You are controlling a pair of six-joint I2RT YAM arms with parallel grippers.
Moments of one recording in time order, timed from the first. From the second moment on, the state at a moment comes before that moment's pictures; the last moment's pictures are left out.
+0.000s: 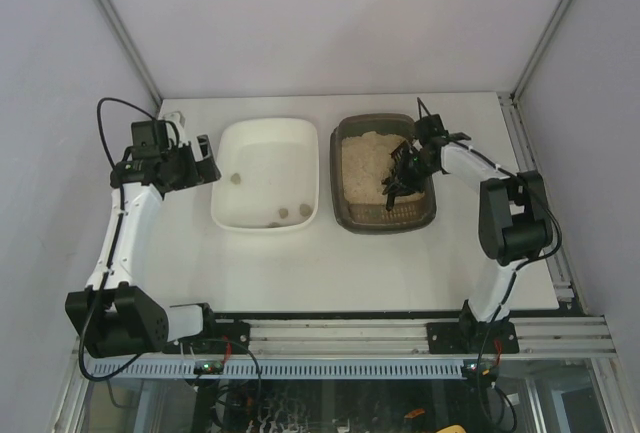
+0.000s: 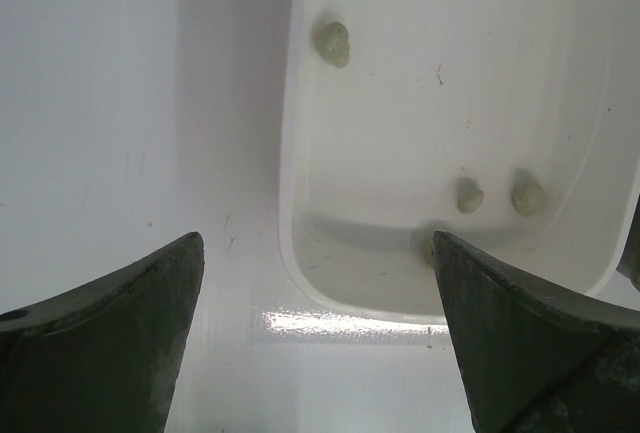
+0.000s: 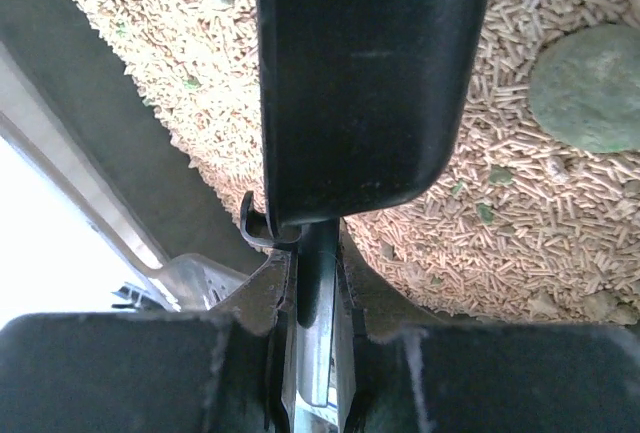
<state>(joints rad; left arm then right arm) 0.09 1.25 1.20 -0.76 0.10 -0.15 0.22 1.86 1.34 -0.71 -0.37 0.60</state>
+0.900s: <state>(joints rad) 0.09 1.25 1.13 -0.75 0.21 -0.12 0.09 1.69 0.98 -0.21 -0.80 0.65</state>
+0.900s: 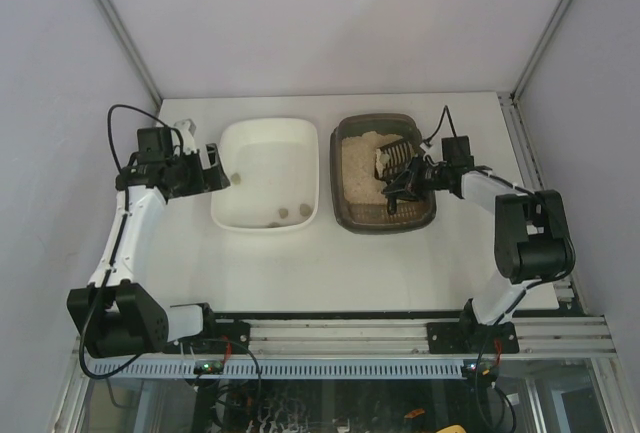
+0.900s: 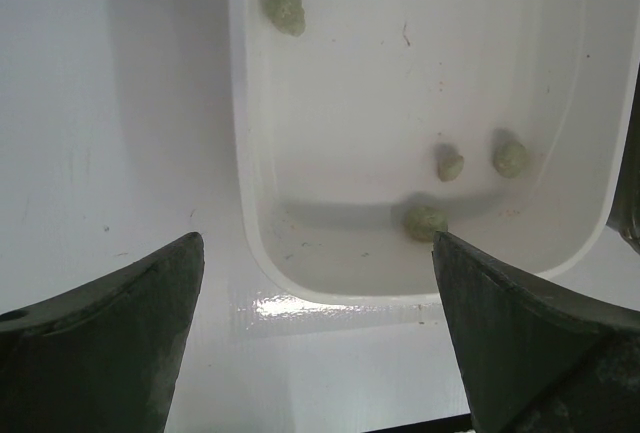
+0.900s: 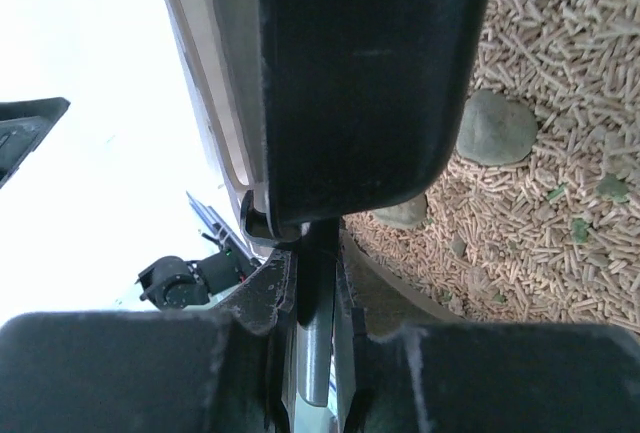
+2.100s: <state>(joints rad) 0.09 1.26 1.12 -0.77 0.43 0.02 0.08 1.81 0.52 1.41 -1.05 1.43</state>
